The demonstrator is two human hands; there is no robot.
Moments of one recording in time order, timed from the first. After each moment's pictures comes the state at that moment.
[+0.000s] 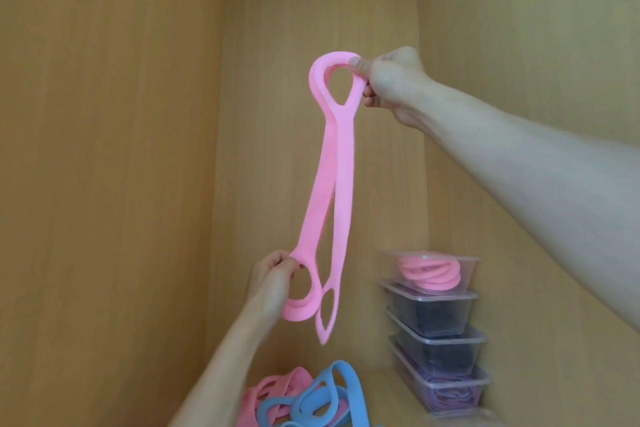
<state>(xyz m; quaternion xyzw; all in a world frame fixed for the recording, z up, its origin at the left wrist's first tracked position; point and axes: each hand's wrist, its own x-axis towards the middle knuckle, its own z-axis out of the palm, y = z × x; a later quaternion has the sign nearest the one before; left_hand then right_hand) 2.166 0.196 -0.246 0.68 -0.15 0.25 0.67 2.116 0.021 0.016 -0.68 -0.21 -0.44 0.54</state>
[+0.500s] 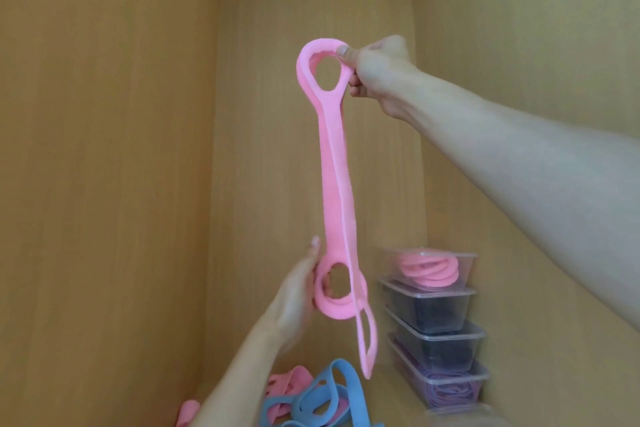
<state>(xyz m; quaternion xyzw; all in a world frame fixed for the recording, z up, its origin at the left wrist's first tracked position) 2.153 0.165 -0.250 0.62 -0.30 0.05 0.72 2.111 0.033 0.020 -0.66 -0.23 -0.45 0.55</state>
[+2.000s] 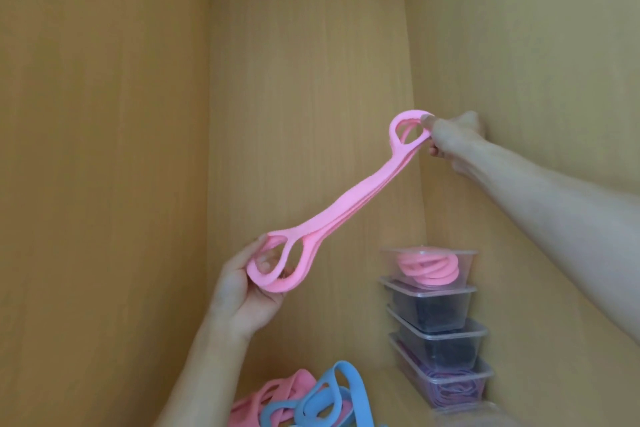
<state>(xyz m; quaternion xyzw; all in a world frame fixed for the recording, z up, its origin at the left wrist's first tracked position) 2.154 0.214 -0.222 0.29 -0.15 -0.03 0.94 2.176 -0.095 -0.040 -0.65 0.01 -0.50 0.58</state>
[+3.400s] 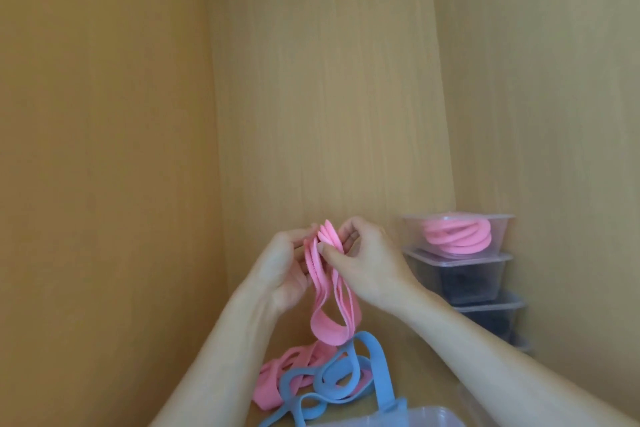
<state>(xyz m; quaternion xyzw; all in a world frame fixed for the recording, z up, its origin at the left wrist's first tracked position) 2.157 0.180 -0.231 0.55 -0.12 0.01 0.83 2.166 0.044 -0.255 -0.78 -0.20 -0.35 0.47</state>
